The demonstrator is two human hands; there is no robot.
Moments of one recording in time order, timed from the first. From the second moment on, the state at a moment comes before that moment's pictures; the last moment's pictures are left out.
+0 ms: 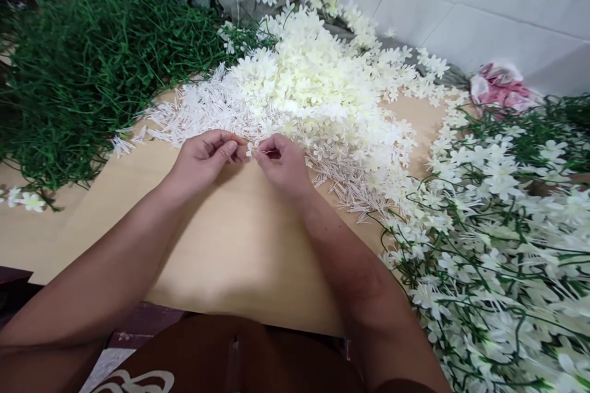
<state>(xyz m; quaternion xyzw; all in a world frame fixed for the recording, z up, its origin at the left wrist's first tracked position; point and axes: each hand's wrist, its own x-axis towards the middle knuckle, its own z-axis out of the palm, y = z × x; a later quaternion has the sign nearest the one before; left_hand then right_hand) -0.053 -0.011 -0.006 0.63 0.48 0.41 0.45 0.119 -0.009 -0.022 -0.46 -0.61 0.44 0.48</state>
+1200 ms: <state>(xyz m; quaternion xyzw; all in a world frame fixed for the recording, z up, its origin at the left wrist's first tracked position) -0.011 0.041 0.007 0.74 0.63 0.23 0.12 0.165 0.015 -0.018 -0.41 -0.44 0.58 0.56</state>
